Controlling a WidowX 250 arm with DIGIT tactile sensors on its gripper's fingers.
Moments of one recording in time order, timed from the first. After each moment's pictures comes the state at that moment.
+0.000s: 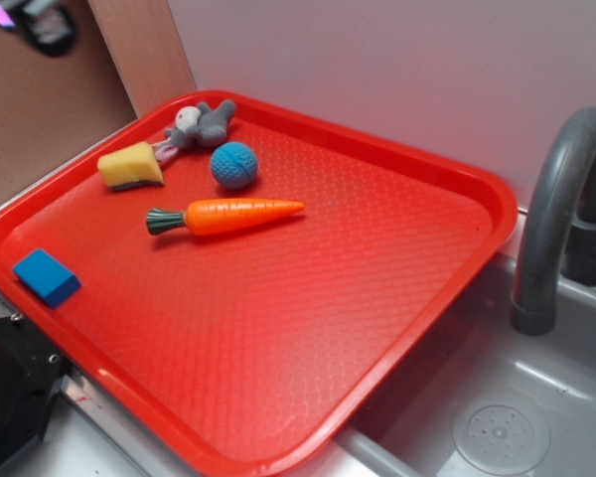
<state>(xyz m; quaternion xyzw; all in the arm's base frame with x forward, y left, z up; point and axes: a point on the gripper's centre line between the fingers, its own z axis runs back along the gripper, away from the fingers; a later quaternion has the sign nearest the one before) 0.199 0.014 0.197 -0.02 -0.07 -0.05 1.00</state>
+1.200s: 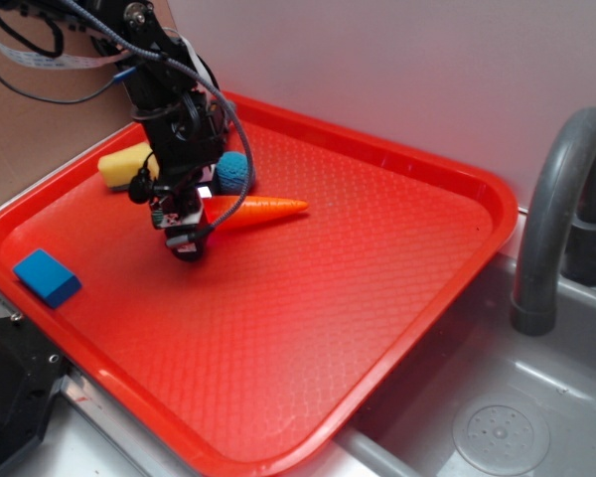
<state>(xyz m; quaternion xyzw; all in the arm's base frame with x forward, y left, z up) 0.234 0.004 0.026 -0.04 -0.02 -0.36 0.93</state>
